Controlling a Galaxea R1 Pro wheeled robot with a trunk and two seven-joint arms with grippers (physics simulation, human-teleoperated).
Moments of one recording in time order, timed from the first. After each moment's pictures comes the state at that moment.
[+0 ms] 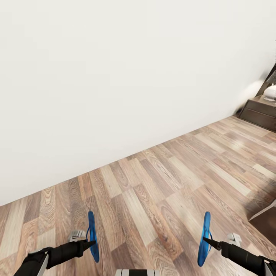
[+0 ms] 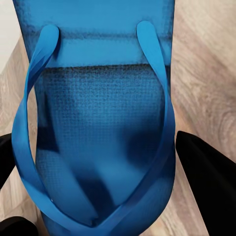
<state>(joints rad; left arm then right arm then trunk) -0.39 0.13 0.44 -0.62 -0.24 0.28 -1.06 -0.41 -0.34 -0.55 -0.46 0.07 0.26 1.14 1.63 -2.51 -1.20</state>
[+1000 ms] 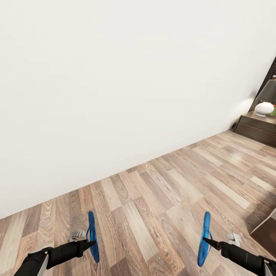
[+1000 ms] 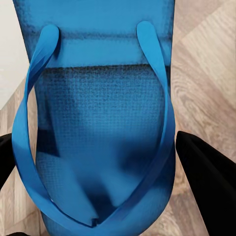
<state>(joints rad) -0.39 0.13 0.44 -0.62 -0.24 0.28 -1.05 -0.41 -0.34 -0.55 -0.46 0.07 0.26 1.14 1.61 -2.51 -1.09</state>
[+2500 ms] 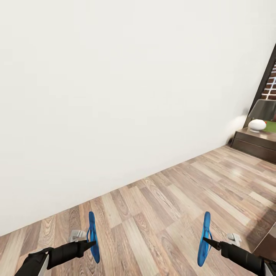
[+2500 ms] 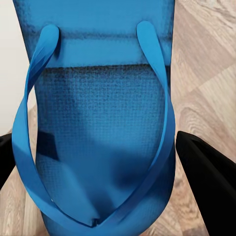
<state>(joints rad) -0.39 0.13 0.44 -0.62 -0.24 0.28 -1.05 -0.41 -0.34 -0.55 -0.46 0.07 0.26 1.14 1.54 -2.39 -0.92</state>
